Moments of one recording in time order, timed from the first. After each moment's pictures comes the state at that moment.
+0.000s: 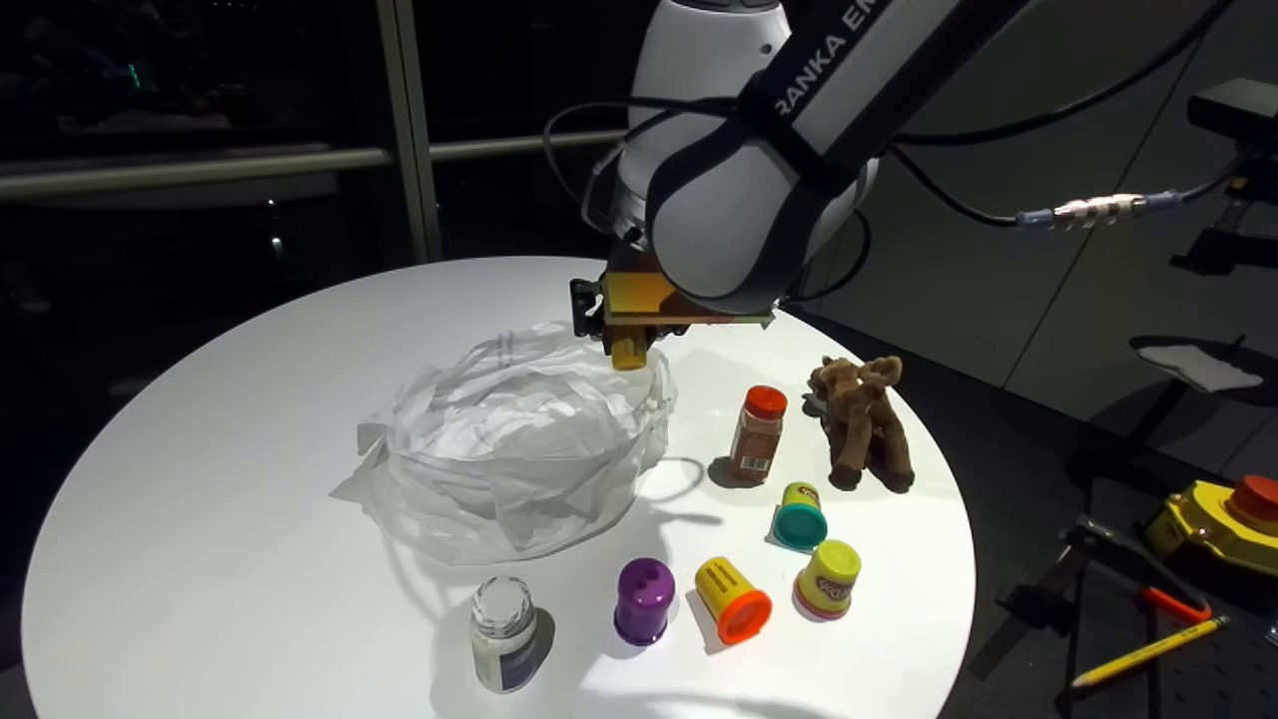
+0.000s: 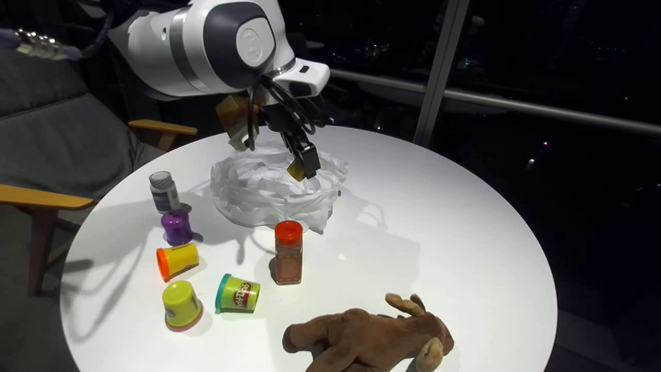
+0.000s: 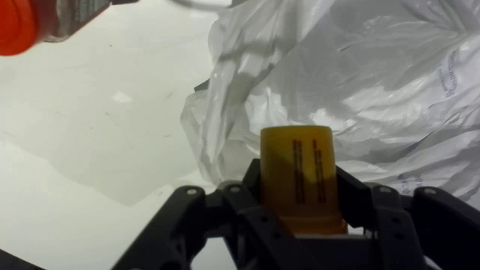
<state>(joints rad) 0.60 0.63 -0.49 -2.02 0.09 2.88 0.73</state>
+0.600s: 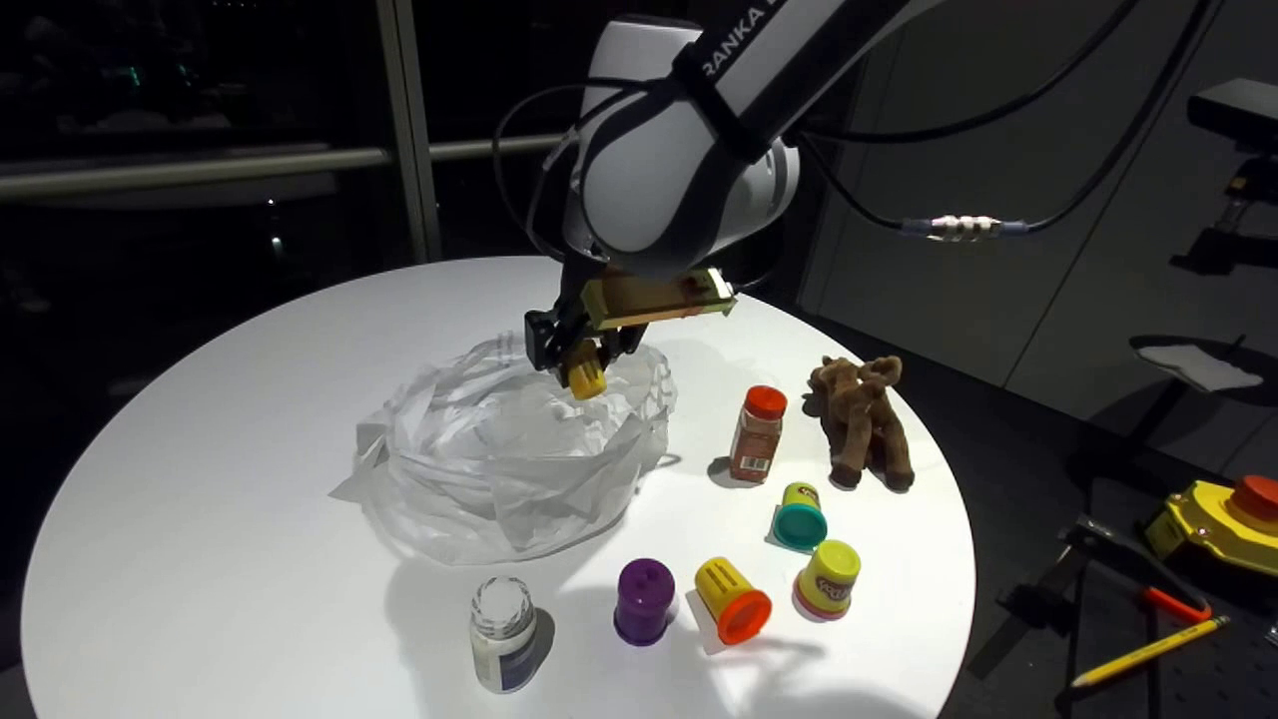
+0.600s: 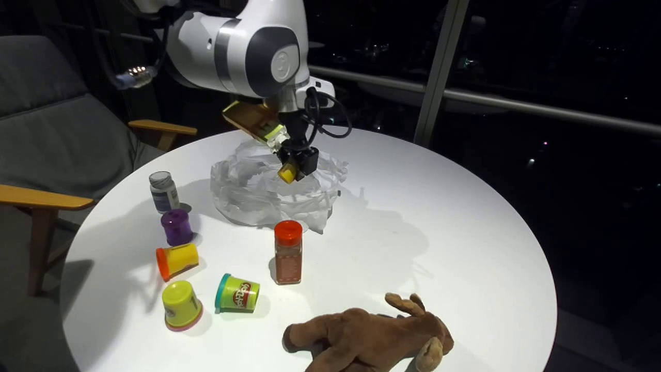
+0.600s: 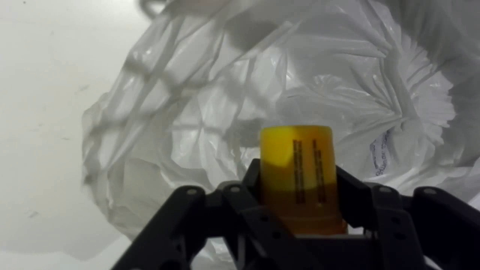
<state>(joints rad) 0.21 0.72 -0.08 -1.78 0.06 2.70 0.36</state>
